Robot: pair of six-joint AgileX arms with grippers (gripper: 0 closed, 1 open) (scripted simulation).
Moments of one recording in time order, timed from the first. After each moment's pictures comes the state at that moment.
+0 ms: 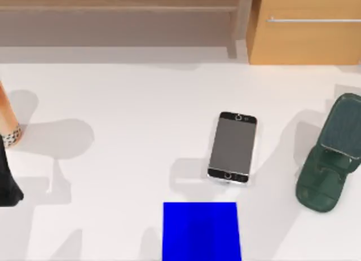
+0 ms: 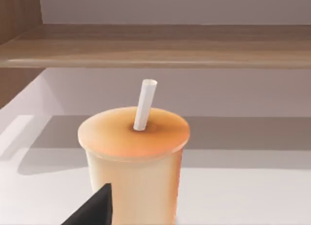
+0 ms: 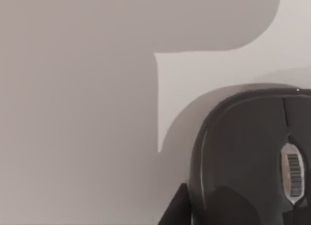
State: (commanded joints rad) left arm 0.00 0.00 0.00 0.00 0.00 0.00; right arm -0.29 2.28 1.69 -0.98 0.00 0.05
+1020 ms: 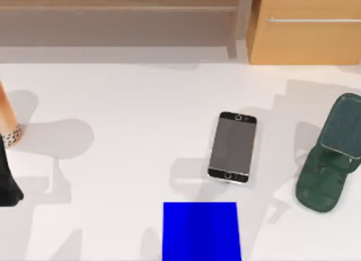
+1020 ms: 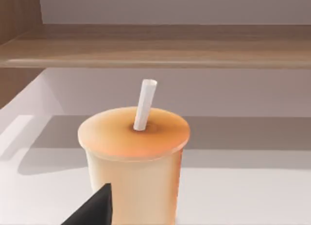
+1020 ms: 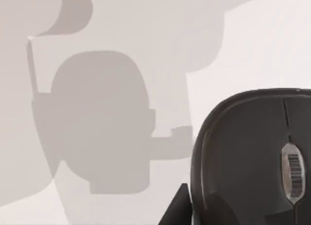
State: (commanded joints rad) left arm 0.00 0.00 0.00 0.00 0.00 0.00; right arm -0.29 2.21 1.97 -1.33 0.00 0.05
